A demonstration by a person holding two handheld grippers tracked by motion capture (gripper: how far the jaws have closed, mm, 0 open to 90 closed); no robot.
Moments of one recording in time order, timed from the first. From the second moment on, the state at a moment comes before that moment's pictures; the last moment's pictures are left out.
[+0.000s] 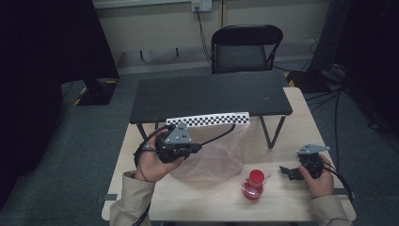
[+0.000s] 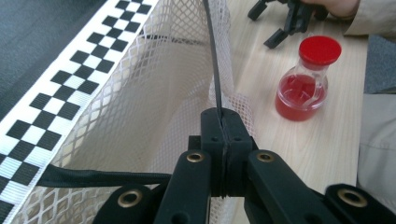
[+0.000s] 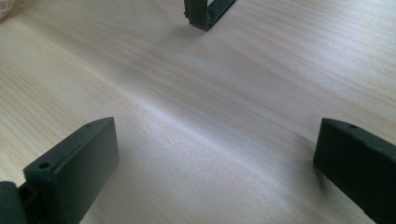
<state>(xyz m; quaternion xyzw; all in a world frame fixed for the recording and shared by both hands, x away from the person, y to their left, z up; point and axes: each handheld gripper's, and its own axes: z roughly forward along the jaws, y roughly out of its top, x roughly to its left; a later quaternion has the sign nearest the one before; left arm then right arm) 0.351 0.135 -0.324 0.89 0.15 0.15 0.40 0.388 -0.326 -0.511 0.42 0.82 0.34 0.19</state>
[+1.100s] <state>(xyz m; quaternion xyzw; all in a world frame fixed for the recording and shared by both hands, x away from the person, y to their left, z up) 0.353 0.139 -0.324 0.89 0.15 0.14 0.41 0.366 -0.316 -0.504 0.36 0.83 0.41 0.13</state>
